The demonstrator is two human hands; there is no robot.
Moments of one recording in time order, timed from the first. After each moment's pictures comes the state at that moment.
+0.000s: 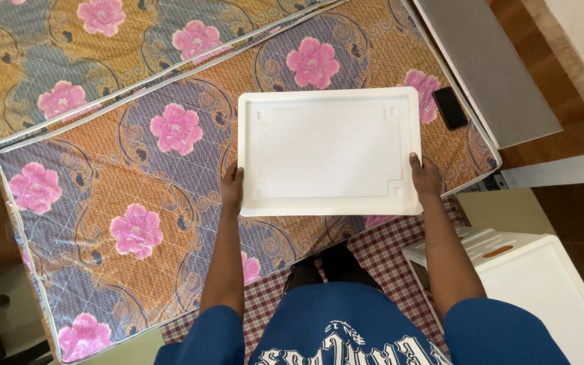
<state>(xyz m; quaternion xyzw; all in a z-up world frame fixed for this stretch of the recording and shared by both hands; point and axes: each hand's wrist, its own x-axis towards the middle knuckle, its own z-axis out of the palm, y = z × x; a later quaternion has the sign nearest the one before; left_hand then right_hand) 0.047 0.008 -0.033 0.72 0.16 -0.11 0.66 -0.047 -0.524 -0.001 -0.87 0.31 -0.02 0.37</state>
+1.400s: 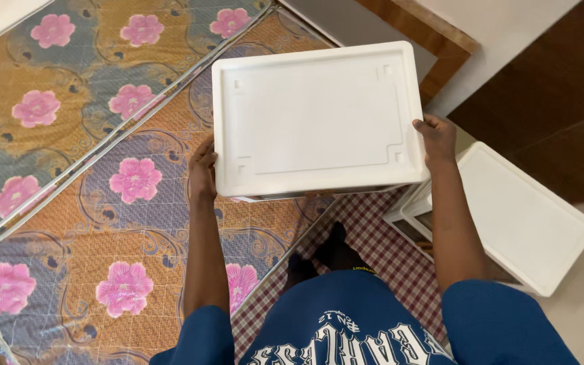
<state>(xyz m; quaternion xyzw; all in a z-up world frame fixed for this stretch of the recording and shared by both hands) 0.052 -0.039 0.142 0.52 0.00 -0.22 0.82 -0.208 -0.529 0.192 -0.65 0.32 -0.27 0.63</state>
